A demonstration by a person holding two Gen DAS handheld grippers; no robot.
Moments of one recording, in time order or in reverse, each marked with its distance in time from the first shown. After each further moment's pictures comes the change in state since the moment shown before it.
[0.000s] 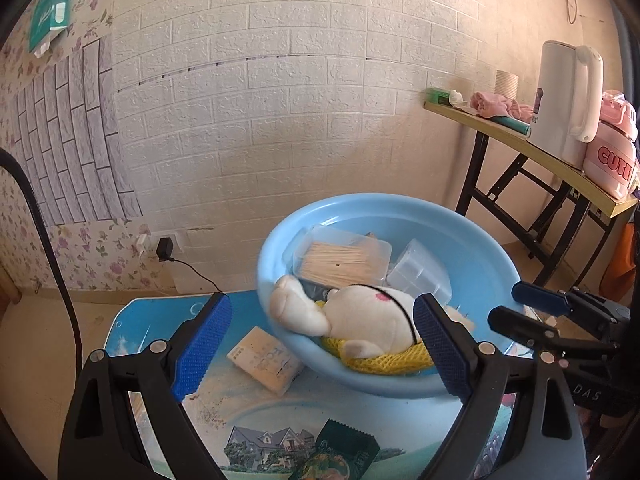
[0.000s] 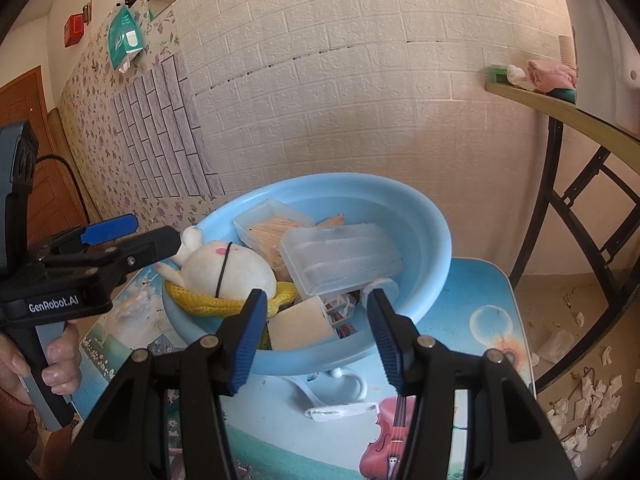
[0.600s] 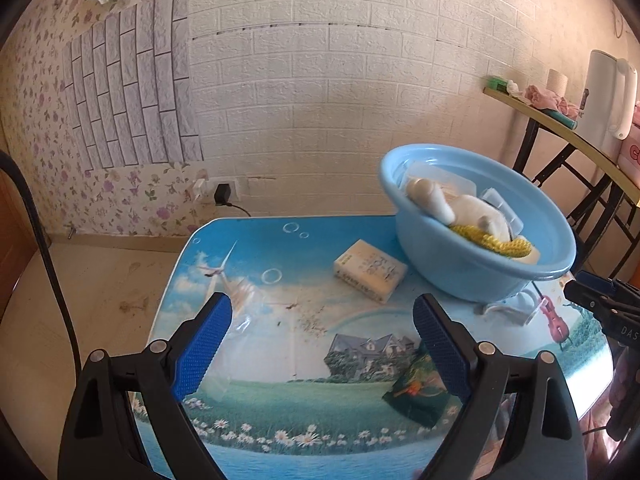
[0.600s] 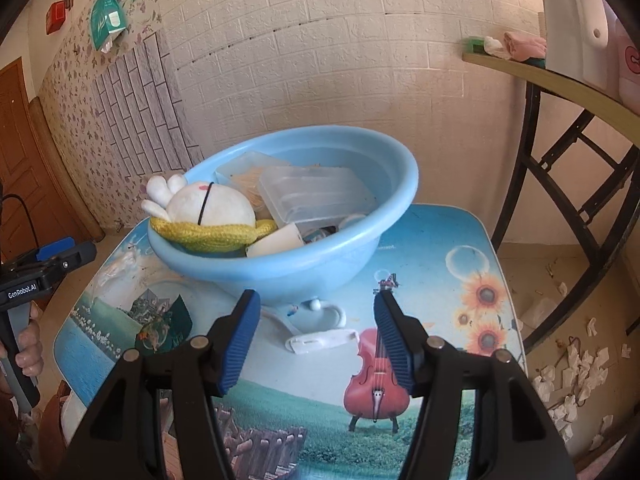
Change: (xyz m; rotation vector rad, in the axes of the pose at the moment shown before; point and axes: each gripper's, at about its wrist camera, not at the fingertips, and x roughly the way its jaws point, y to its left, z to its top) left arm -0.035 0.082 -0.070 -0.112 0.096 0.138; right arm -0.008 -0.004 -0.041 0.024 0.123 -0.072
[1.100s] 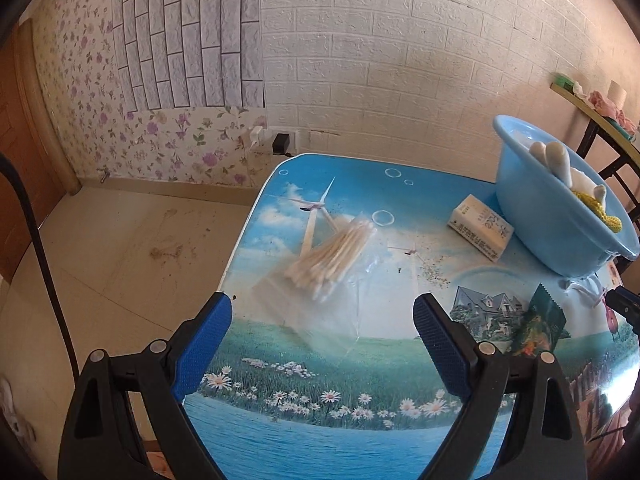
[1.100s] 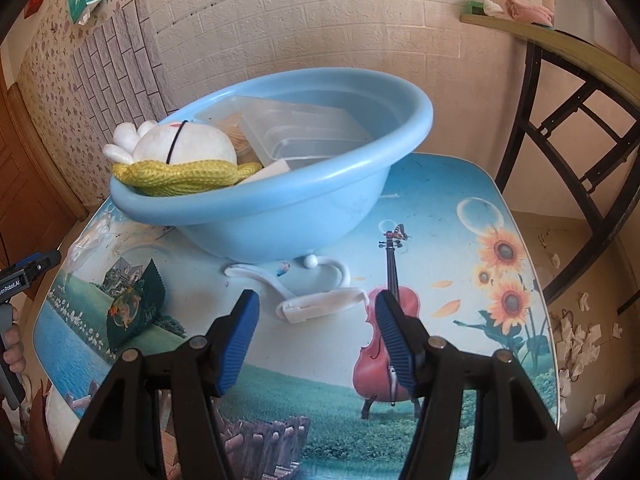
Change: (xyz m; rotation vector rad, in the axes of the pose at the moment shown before) left arm 0.029 0.078 -0.034 -0.125 0.114 0.107; right arm 0.035 0.005 -0.013 0.029 0.121 -0.055
